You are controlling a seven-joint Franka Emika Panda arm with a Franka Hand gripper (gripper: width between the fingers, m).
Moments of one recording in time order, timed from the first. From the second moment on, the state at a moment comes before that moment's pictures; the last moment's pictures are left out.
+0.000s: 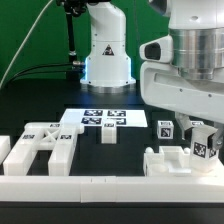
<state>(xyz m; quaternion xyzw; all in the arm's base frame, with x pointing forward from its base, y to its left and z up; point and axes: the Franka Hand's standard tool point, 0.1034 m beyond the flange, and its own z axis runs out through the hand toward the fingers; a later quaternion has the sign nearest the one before) 0.651 0.111 0.074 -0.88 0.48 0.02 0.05</state>
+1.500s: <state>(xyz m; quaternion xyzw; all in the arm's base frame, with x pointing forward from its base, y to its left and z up) 0.657 0.121 0.070 -1.00 0.00 -0.05 0.03</state>
